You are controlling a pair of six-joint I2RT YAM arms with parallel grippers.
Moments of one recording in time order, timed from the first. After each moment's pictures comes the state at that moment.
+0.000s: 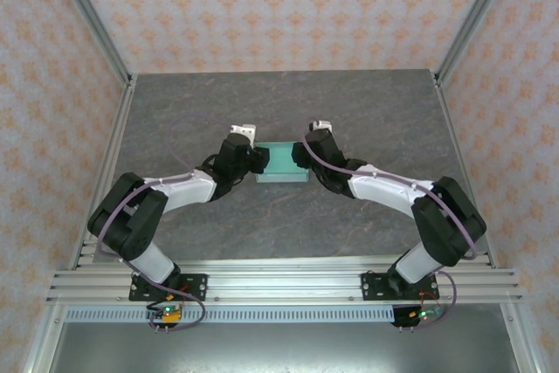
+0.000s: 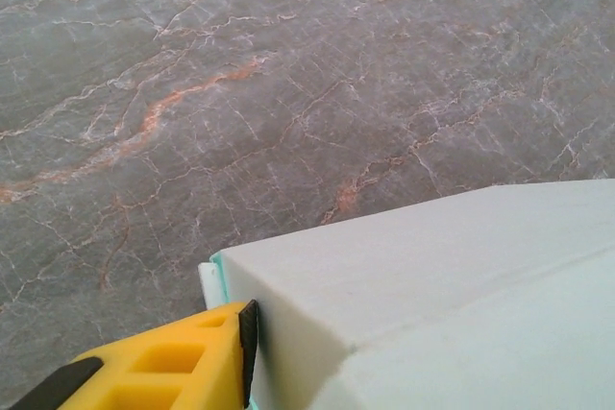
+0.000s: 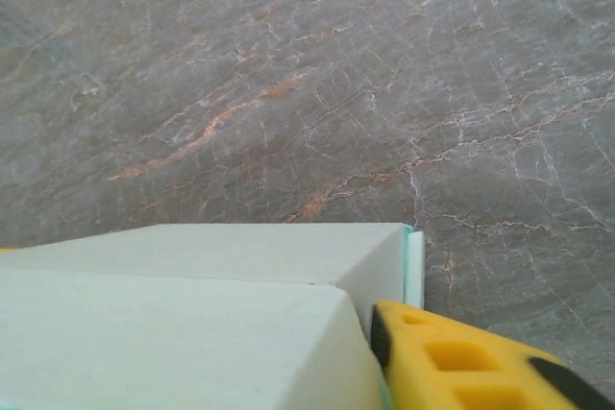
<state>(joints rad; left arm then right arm) -0.52 1.60 0.74 0.29 -0.08 -0.39 0.68 1.53 0.88 0.03 0.21 0.62</state>
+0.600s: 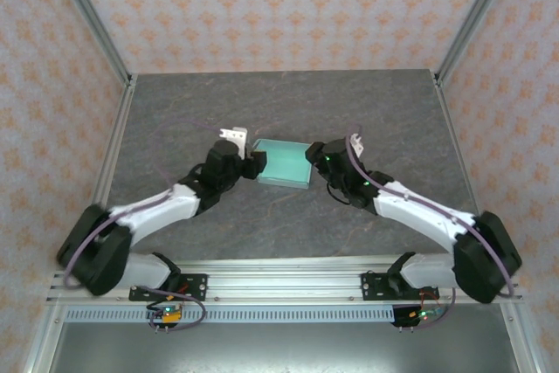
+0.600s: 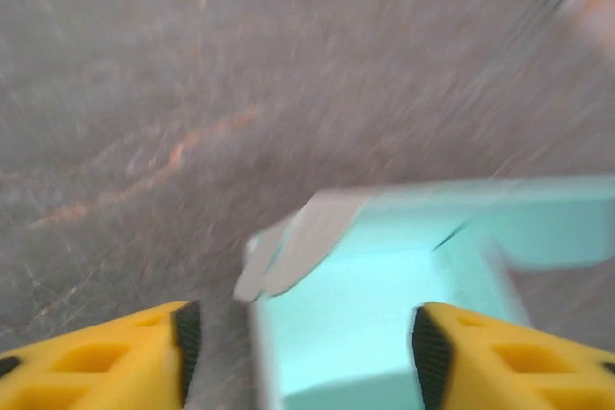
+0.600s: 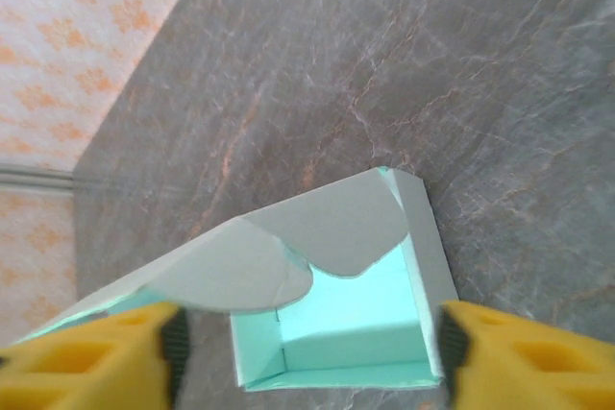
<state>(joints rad) -0.54 1.25 0.70 0.12 -0.12 -0.37 0.68 1.21 0.76 -0.19 0.27 1.23</state>
